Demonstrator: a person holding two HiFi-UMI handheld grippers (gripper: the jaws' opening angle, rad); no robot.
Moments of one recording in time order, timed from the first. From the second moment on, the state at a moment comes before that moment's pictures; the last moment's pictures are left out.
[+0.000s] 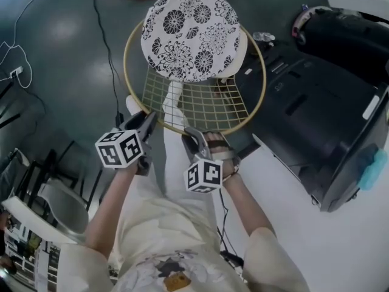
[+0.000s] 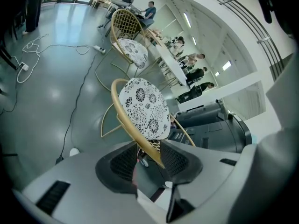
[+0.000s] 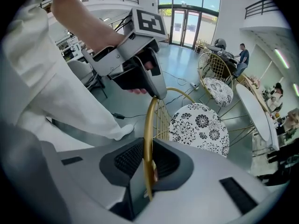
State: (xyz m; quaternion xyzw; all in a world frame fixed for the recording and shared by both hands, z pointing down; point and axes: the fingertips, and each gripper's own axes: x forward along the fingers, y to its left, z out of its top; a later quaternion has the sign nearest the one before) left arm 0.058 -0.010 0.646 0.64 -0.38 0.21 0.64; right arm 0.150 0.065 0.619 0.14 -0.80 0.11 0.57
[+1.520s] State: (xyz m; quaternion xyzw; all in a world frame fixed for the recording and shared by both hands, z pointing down) left arm 0.068 0.014 0.648 0.71 -0.28 0.23 0.61; right arm 0.171 0.079 0.635 0.38 -0.69 0.10 0.61
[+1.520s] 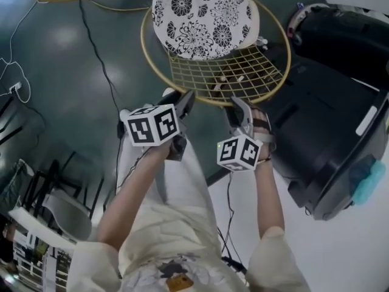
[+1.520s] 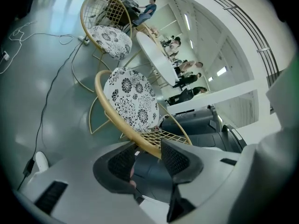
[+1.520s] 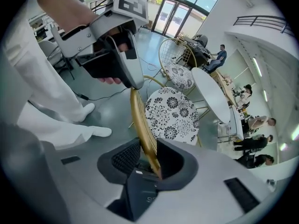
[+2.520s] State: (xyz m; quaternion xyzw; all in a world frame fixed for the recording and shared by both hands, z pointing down) left arm -0.050 0.009 0.502 0.84 -0.21 0.24 0.43; right arm 0.054 0.048 0.505 0.65 -0.65 0.23 0.32
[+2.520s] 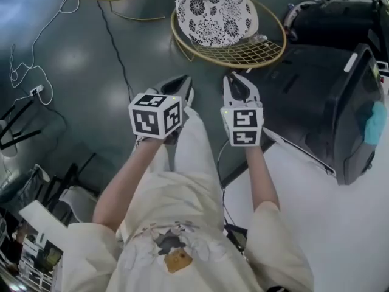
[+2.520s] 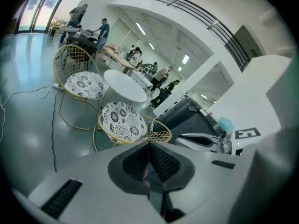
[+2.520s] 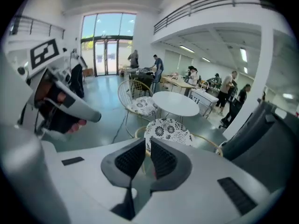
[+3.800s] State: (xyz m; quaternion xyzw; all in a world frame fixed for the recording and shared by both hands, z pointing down) left arm -0.291 0.141 0.354 0.89 -0.26 0.18 0.32; right arm -0.273 0.151 0.338 0.55 -0.80 0.23 0.12
